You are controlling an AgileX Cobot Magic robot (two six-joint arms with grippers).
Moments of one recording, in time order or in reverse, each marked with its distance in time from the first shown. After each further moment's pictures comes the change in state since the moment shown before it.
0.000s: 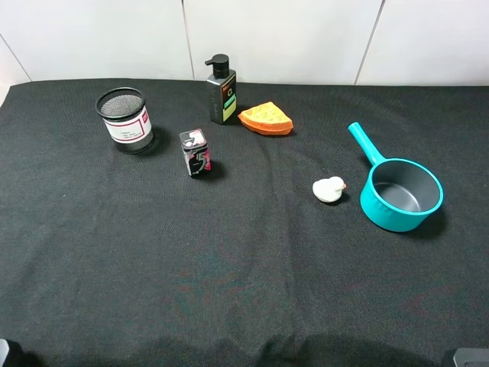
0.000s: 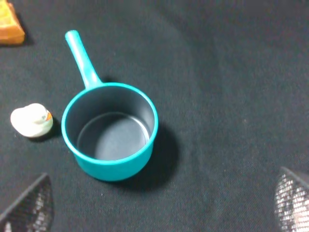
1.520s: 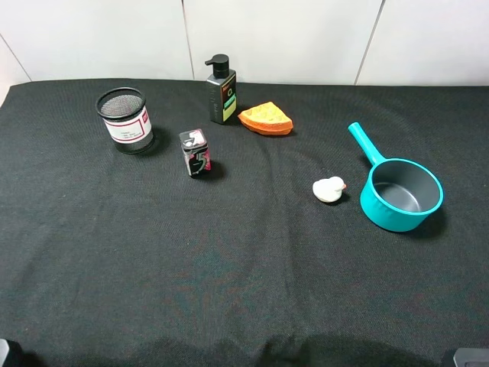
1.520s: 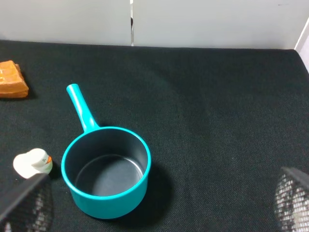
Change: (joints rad) left arm 0.000 0.000 0.000 0.000 0.000 0.000; right arm 0.000 -0.176 0.000 -0.018 -0.003 0.024
